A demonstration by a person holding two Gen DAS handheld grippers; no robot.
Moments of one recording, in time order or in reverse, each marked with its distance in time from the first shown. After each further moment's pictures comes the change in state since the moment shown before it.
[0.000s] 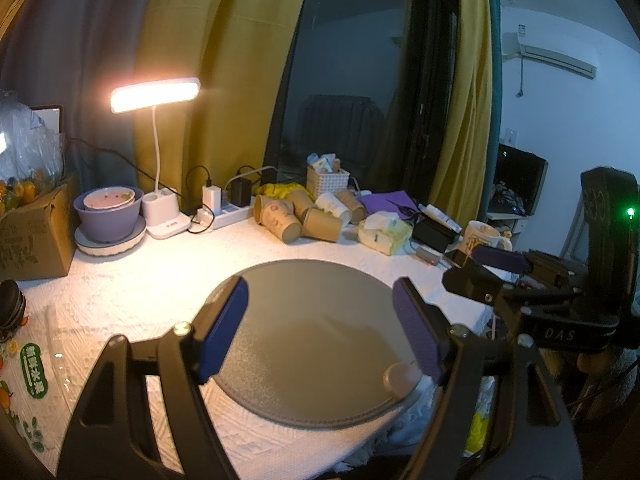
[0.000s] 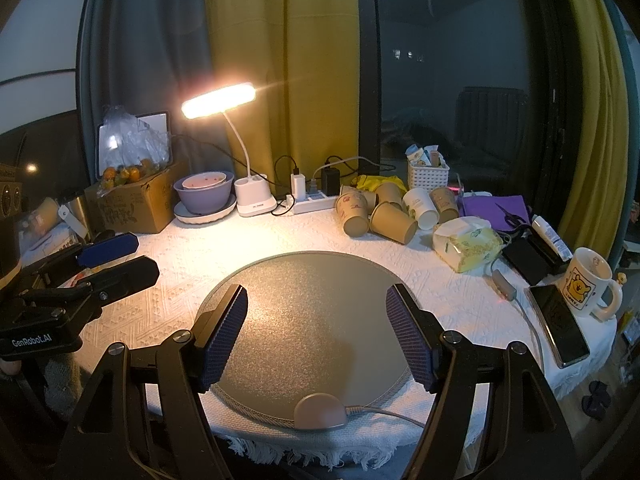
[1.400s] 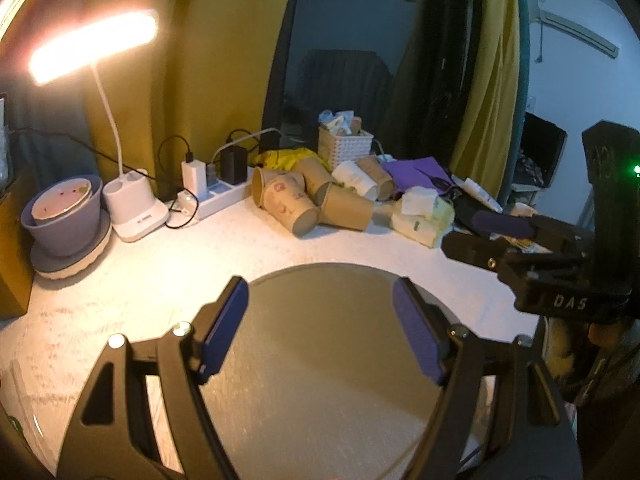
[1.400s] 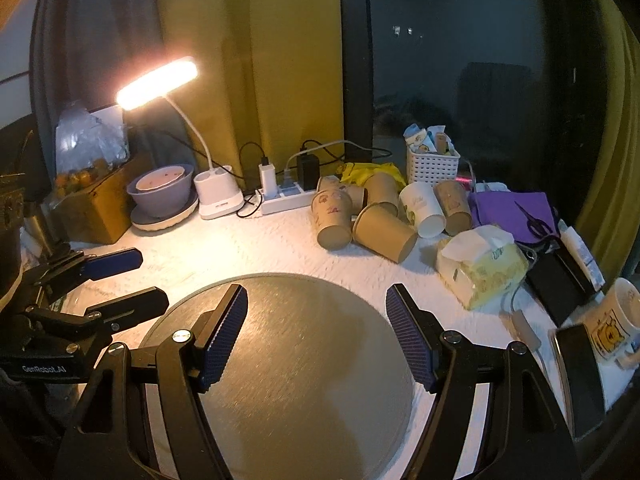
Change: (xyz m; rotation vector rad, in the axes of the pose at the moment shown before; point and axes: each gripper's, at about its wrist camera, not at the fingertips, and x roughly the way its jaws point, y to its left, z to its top) left arm 0.150 0.032 0.041 0.016 0.180 0.016; right arm 0.130 -0.059 0.053 0.015 0.108 0.004
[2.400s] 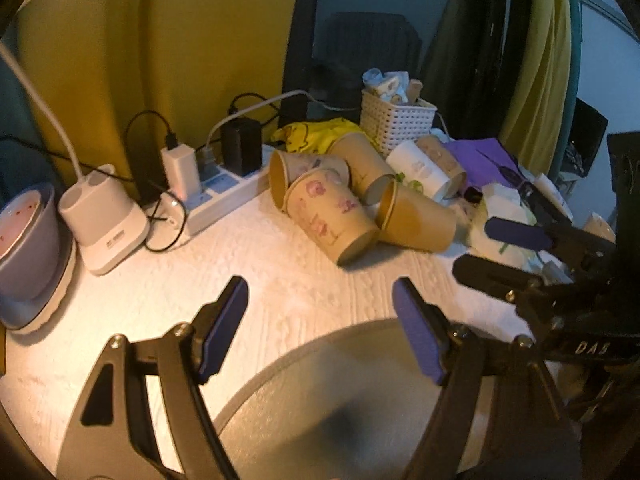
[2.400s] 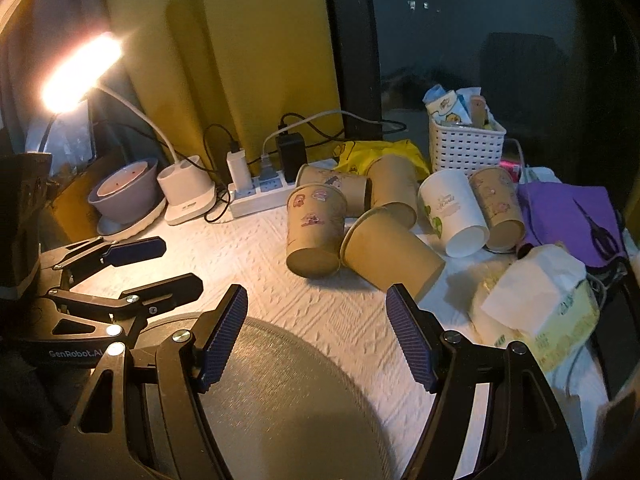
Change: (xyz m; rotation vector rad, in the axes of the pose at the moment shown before) left arm 0.149 0.032 0.054 -0.016 0.139 0.078; right arm 0.136 -0.050 0.034 0.019 0.094 0.098
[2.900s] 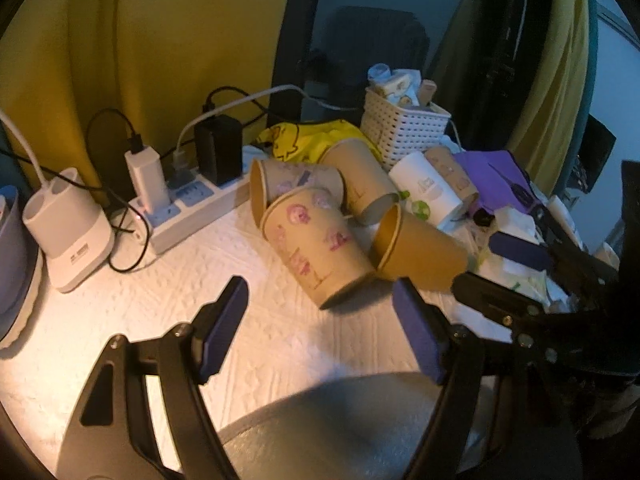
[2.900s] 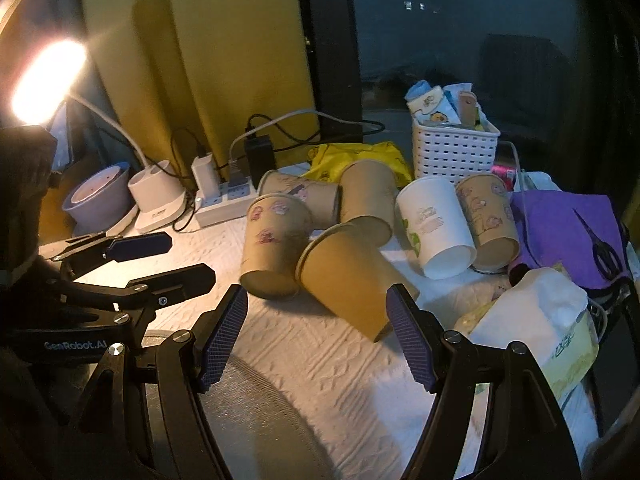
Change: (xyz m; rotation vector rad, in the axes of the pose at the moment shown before) left arm 0.048 -0.008 0.029 -0.061 0.031 -0.009; right arm 0.024 -0.032 0.012 0.004 -0.002 -0.036
